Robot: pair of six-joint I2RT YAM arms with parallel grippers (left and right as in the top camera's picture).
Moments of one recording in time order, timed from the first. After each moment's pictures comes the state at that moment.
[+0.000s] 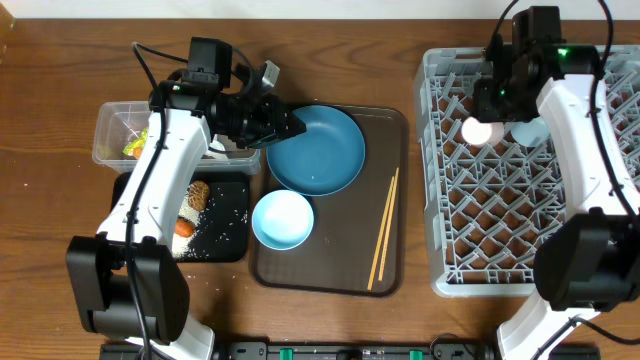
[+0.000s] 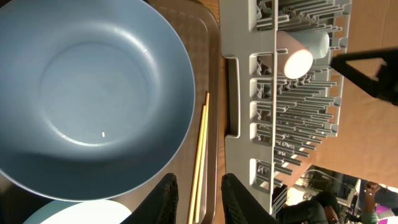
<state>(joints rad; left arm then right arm) -0.12 1.74 1.47 -0.90 0.76 -0.30 0.00 1.89 1.77 -1.14 -0.08 -0.02</state>
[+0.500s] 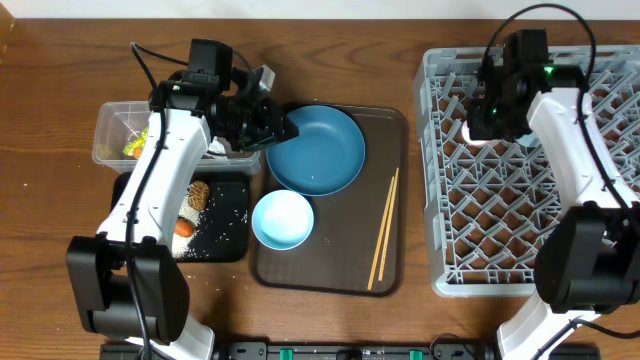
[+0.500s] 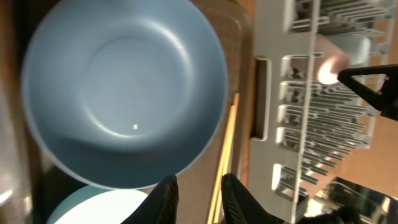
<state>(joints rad) -0.12 1.74 1.47 -0.94 0.64 -0.30 0.01 1.88 1.57 -1.00 -0.05 -0.04</state>
